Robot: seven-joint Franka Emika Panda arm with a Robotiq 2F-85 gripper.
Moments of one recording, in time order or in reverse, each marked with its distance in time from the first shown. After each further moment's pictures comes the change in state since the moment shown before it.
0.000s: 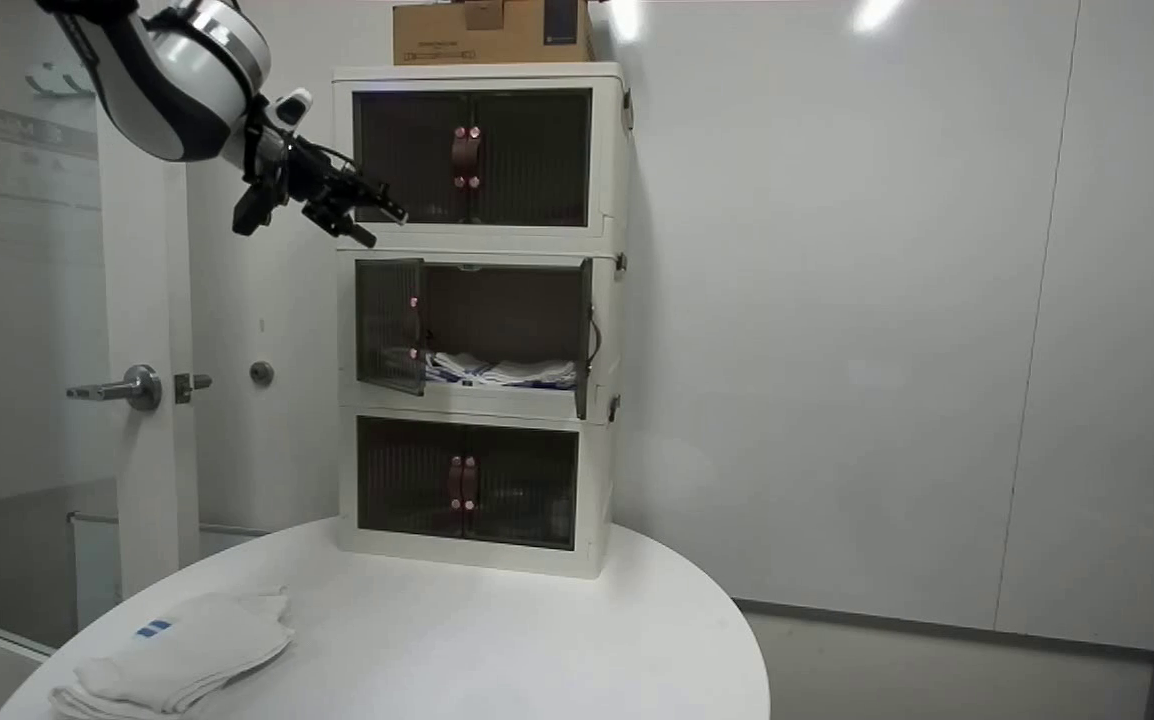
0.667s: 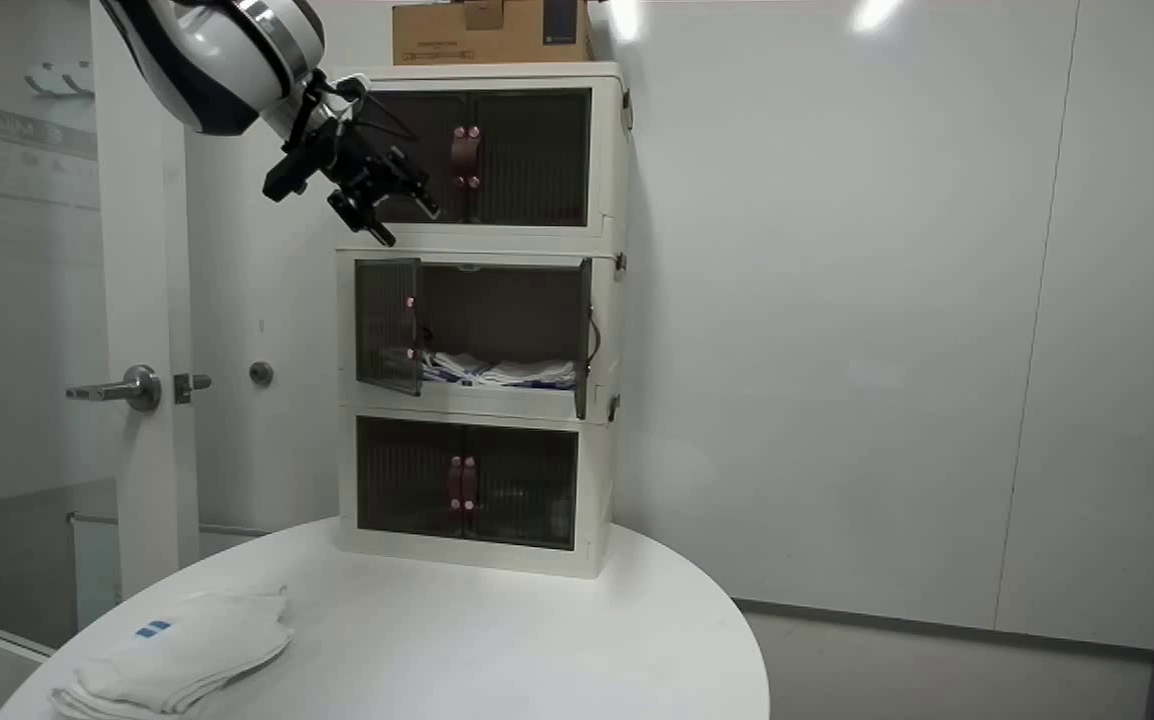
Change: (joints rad) arm -0.086 -0.020 -0.015 0.034 0.354 0.091 -0.567
